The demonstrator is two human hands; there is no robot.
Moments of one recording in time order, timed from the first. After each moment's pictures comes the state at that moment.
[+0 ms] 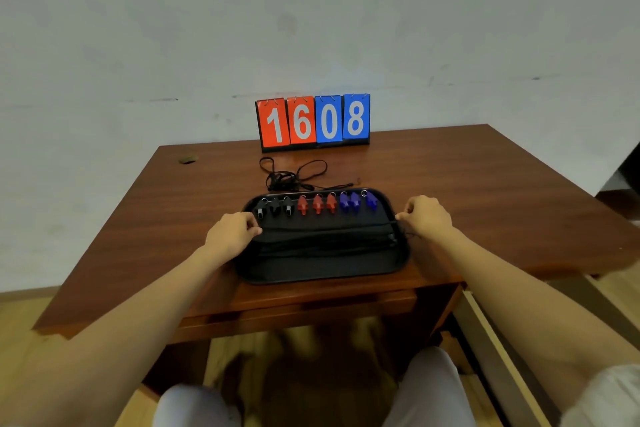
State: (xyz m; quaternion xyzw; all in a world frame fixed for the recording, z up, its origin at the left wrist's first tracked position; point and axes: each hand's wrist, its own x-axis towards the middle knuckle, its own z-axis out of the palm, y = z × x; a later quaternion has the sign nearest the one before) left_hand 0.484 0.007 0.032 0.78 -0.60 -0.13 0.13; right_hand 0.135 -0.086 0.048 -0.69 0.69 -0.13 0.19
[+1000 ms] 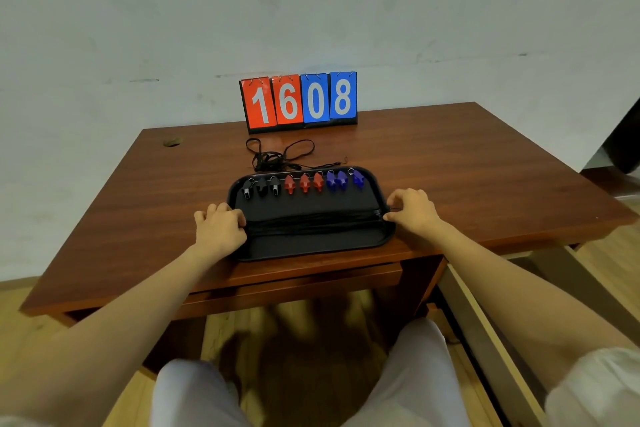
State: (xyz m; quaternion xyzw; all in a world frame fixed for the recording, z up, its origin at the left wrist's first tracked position) left_hand 0.465 0.030 0.007 0.80 -0.60 -0.01 0.03; right_hand 0.112 -0.067 0.014 -0.75 0.62 -0.13 0.19
